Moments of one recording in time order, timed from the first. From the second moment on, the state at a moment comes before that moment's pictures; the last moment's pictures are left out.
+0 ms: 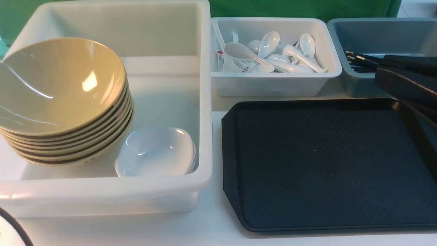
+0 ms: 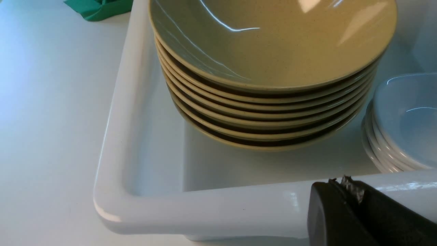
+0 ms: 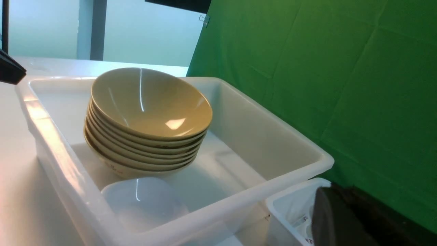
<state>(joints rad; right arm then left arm) 0.75 0.71 -0.76 0.07 0.19 -0.39 -0.37 0.36 -0.52 0.50 0.84 -0.45</state>
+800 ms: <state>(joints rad) 0.27 0.33 -0.06 0.08 -0.26 -0.01 -0.37 0.36 -0.52 0.50 0.84 -0.45</state>
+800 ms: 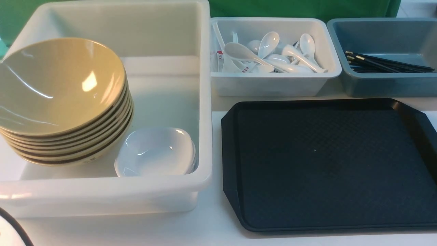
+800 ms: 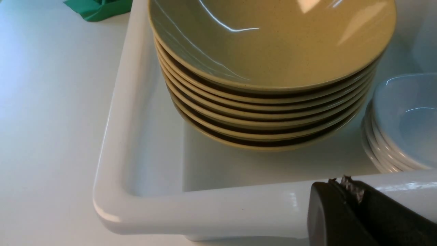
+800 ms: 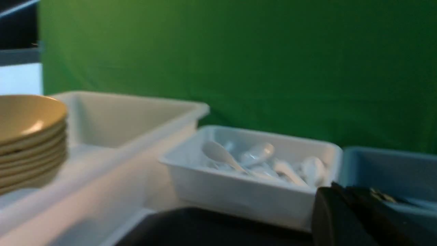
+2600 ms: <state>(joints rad) -0.05 -0.01 0.03 -0.17 0.32 0.23 -0.37 0.36 -0.52 0.50 0.84 -0.45</state>
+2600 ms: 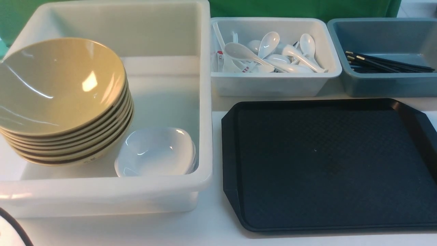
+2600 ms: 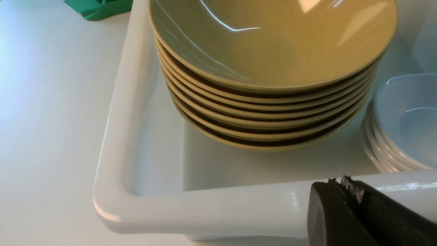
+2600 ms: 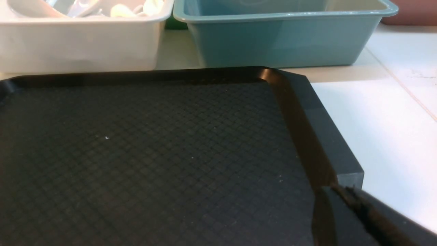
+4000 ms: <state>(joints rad) -0.05 -0.01 0.03 -0.17 0.32 0.23 0.17 -0.01 0.02 -0.04 0.31 -0.02</state>
